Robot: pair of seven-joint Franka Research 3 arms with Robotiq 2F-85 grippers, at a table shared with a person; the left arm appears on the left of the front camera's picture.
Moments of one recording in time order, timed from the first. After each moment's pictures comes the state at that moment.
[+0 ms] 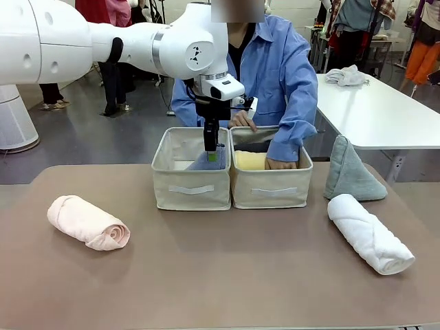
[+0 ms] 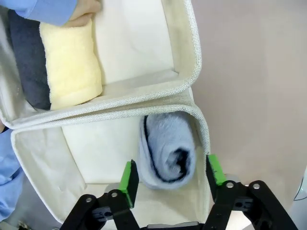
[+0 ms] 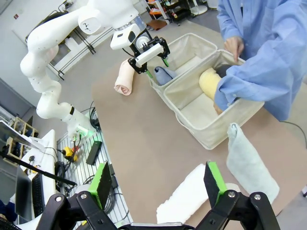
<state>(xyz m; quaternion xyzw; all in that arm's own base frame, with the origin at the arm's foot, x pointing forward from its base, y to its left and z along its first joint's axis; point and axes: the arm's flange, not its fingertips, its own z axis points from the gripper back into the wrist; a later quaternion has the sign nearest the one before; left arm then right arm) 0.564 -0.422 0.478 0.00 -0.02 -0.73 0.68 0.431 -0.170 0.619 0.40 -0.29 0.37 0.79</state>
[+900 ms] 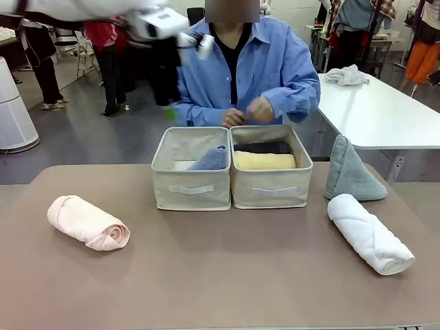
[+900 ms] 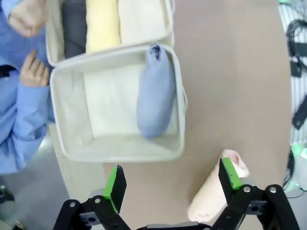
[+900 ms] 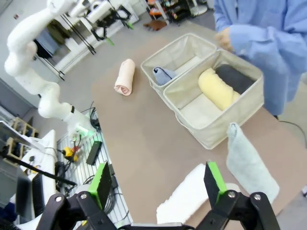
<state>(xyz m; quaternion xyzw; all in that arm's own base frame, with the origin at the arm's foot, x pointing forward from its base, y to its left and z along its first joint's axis) 0.517 -0.271 0.616 -0.04 -0.11 -0.71 0.69 0.431 -0.171 0.618 0.40 -0.29 0.37 0.79</state>
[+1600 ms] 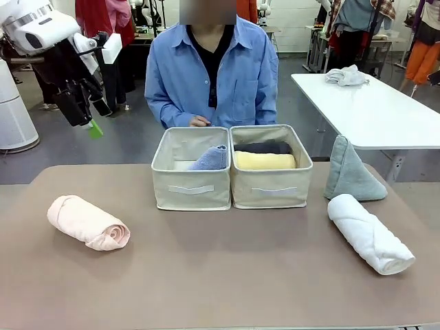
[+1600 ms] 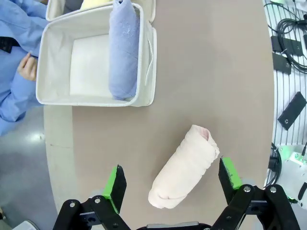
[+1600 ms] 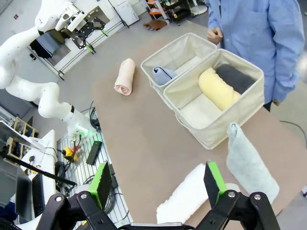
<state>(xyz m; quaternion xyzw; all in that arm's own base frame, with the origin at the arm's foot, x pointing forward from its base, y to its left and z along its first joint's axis) 0.431 -0.150 0.599 -0.06 -0.16 -0.67 0.73 0.431 -0.171 0.618 0.40 -0.29 0.37 0.79</state>
